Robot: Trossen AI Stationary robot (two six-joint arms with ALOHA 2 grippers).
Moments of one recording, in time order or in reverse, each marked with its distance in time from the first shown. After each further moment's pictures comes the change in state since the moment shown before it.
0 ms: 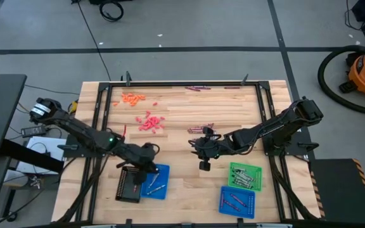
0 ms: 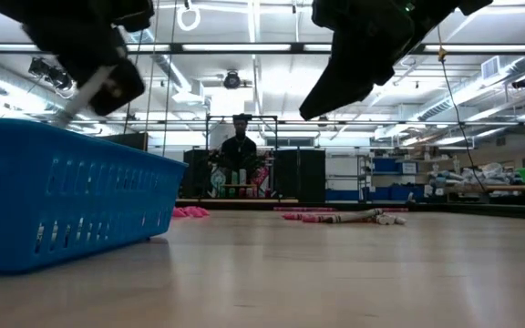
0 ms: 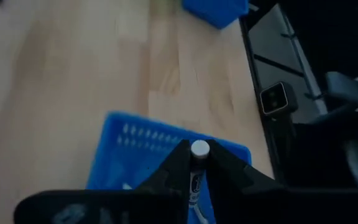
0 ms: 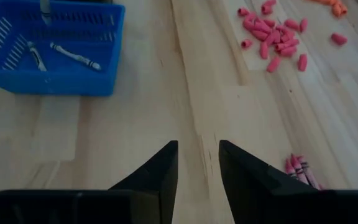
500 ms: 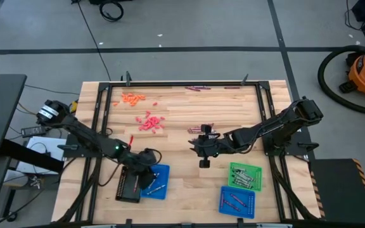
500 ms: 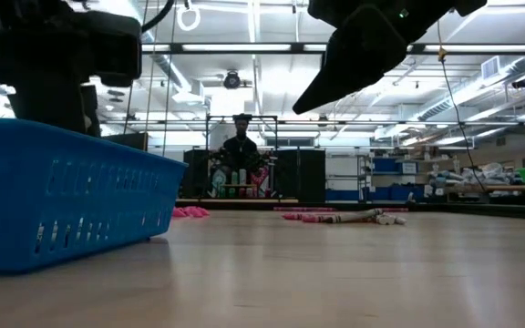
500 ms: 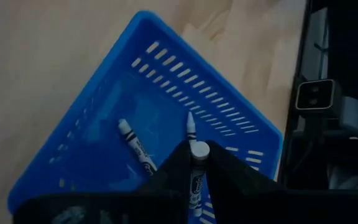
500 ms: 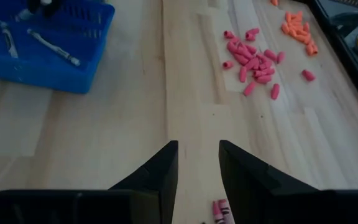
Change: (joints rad) left arm -0.061 0.152 0.001 -0.028 -0.017 -0.394; right arm -0.016 0.000 0.000 0.036 0.060 -0.206
